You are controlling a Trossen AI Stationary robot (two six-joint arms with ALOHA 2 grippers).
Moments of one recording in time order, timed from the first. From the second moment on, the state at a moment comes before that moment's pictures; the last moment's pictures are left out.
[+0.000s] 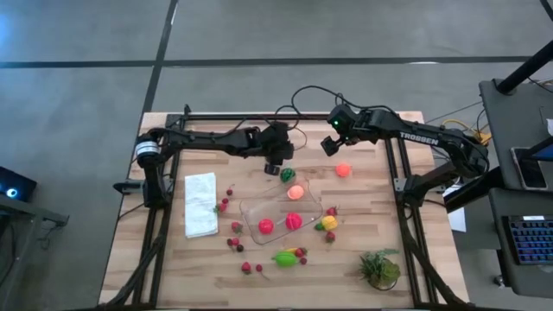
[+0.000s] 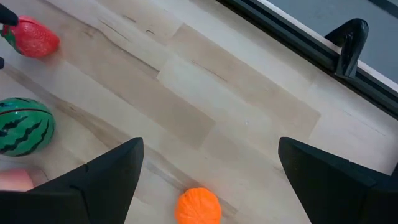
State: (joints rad) left arm 0.28 1.84 1.34 -0.27 -0.18 0.68; right arm -0.46 1.41 1.15 -0.89 0.24 0.44
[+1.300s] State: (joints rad) left arm 0.27 1.83 1.34 -0.42 -0.13 0.82; right arm -0.46 1.41 1.15 -0.88 0.24 0.41
